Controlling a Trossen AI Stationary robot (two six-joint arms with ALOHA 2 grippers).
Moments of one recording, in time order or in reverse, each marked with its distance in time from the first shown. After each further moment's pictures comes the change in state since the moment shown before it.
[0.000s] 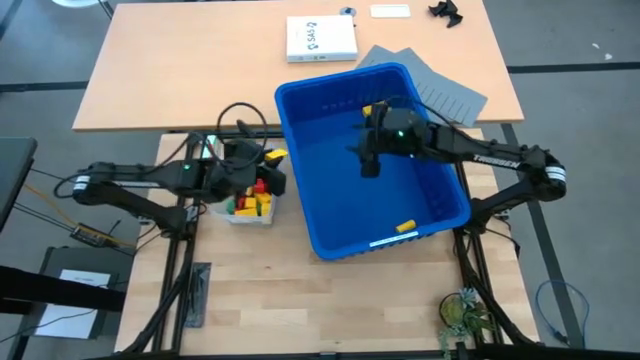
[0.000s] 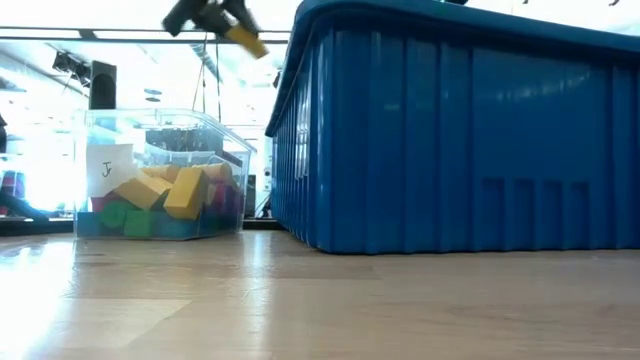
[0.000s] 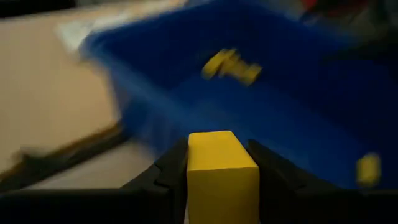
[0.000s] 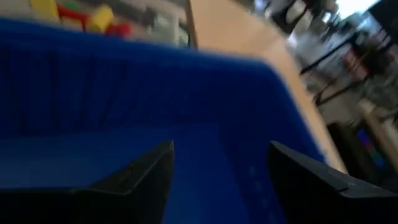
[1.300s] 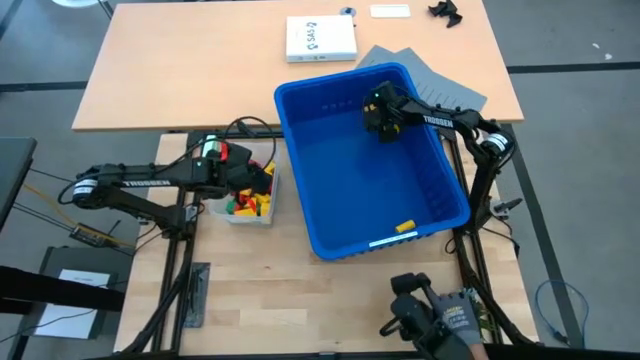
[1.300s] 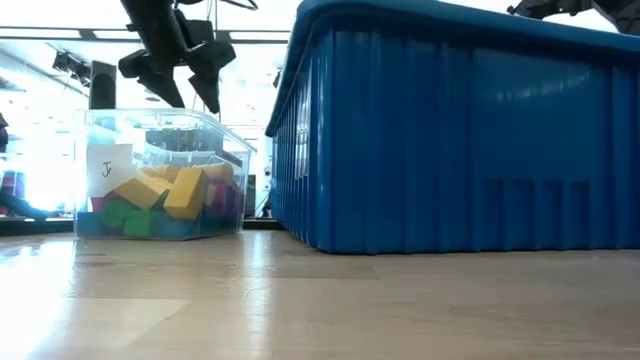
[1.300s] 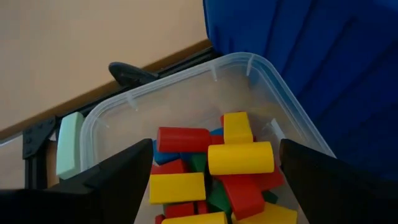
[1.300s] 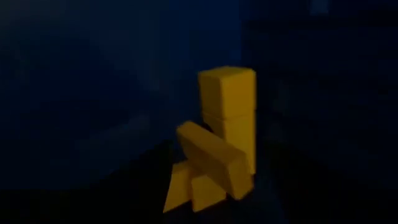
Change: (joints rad) left arm 0.142 0.024 -0.135 -0.368 0.045 -0.221; right arm -0.585 0.531 -0.001 0.112 0.068 -0.640
